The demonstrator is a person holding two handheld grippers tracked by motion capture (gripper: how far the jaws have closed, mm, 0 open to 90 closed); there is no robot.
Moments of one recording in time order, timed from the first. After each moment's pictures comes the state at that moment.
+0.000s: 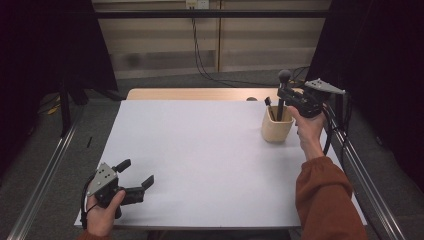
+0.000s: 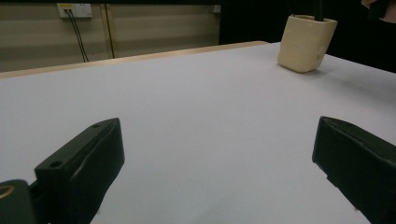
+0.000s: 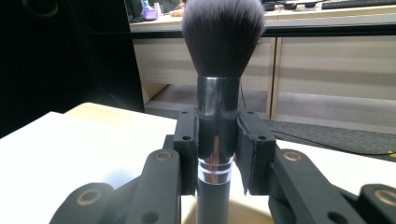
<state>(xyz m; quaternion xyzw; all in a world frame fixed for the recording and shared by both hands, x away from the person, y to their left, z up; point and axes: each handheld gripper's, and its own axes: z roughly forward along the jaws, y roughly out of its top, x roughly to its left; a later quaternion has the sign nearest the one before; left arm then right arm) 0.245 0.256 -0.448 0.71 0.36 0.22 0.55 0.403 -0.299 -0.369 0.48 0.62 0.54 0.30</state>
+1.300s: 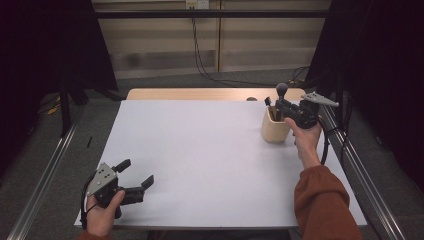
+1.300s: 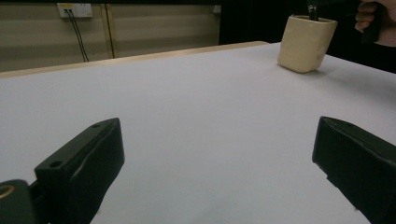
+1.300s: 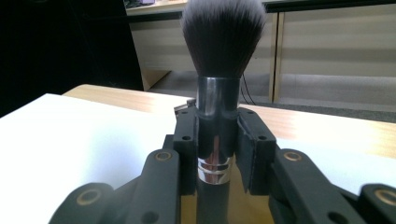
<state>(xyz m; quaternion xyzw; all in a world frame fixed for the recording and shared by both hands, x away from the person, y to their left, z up) 0.245 0.257 -0.448 0.71 0.36 0.22 0.55 0.398 -0.301 -0.411 0.50 0.63 0.53 0.28</state>
